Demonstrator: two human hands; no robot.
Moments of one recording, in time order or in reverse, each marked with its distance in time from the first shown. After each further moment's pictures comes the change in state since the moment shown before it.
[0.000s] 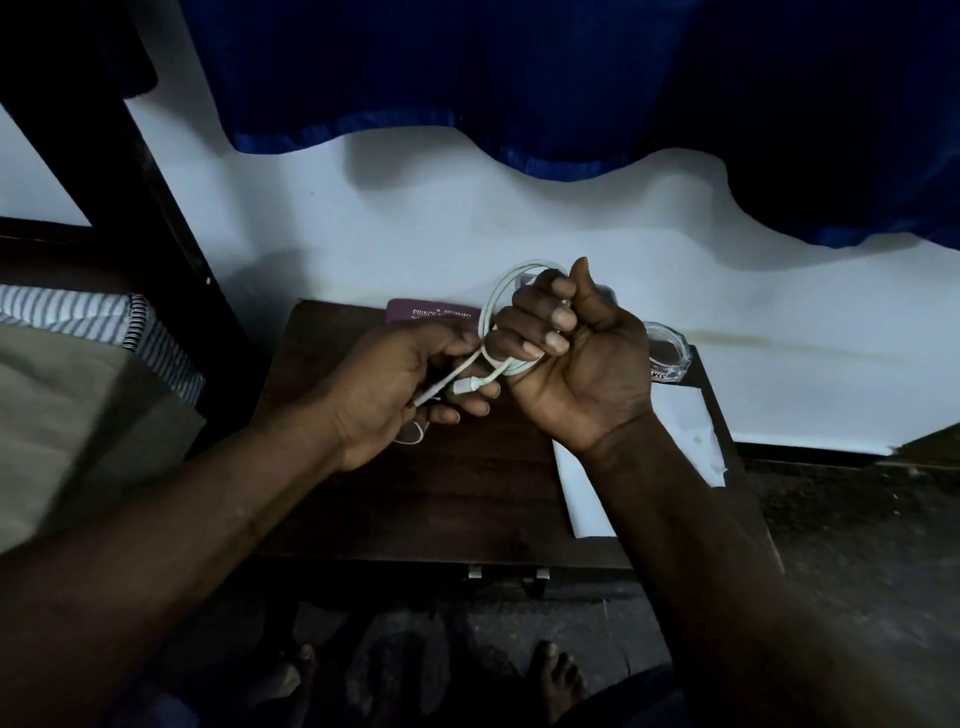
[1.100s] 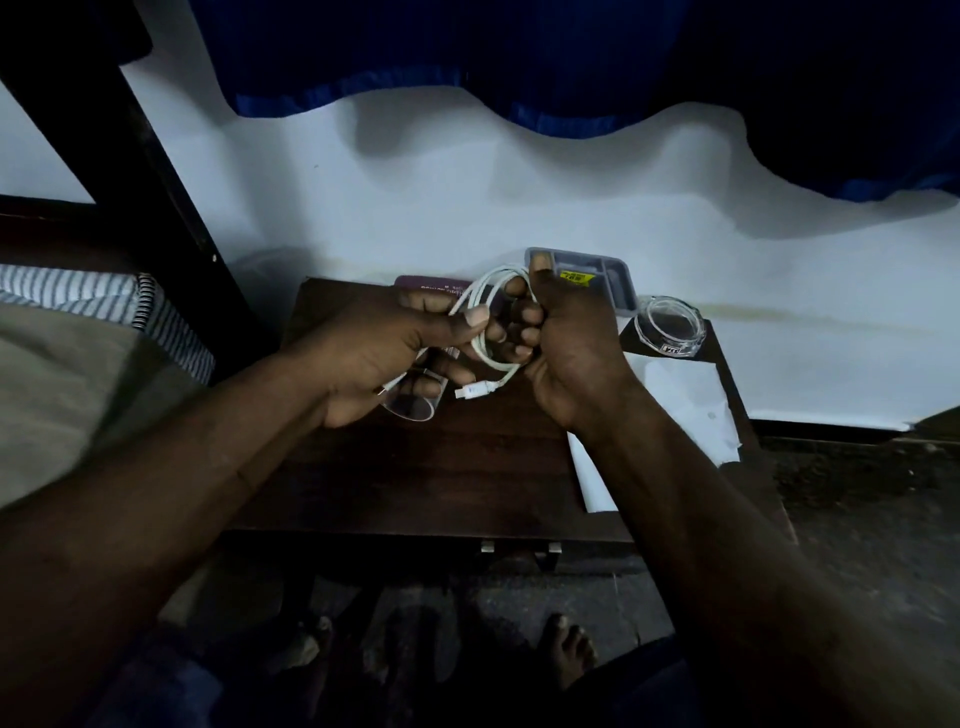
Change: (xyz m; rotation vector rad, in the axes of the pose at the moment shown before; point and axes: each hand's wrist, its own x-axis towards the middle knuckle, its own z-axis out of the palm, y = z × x) left_hand 0.004 0.002 -0.020 0.161 -0.046 0.016; right_hand 0.013 0.018 -0.001 -0.749 0.531 -0.138
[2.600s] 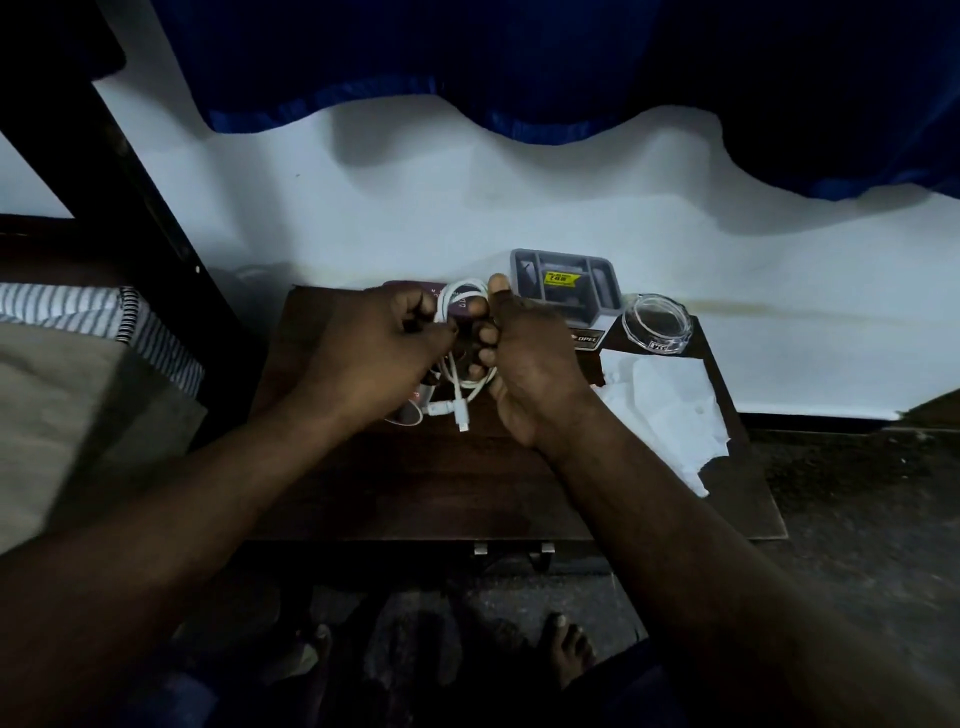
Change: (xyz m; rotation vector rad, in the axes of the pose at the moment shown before) left_hand 0.002 -0.012 0.011 0.492 0.439 0.305; right_hand -0.011 0.011 0.014 -0.071 0.051 0.028
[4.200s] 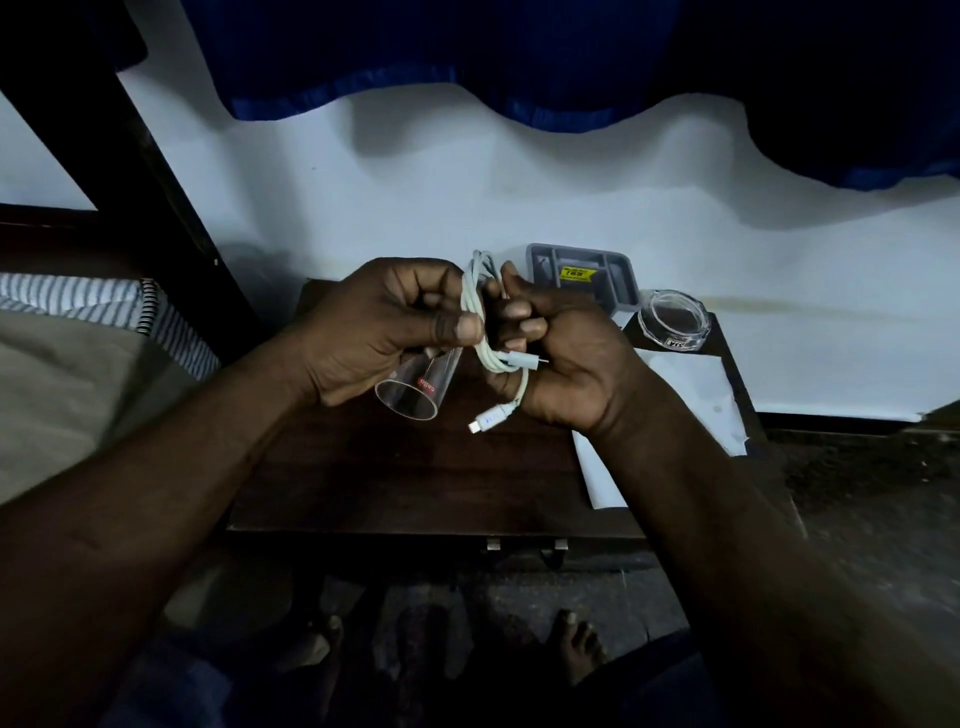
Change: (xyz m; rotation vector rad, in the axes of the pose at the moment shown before) left_hand 0.016 -0.001 -0.027 -0.610 -0.523 0.001; right_hand 0.002 -0.021 -0.018 0.527 -0.400 0.488
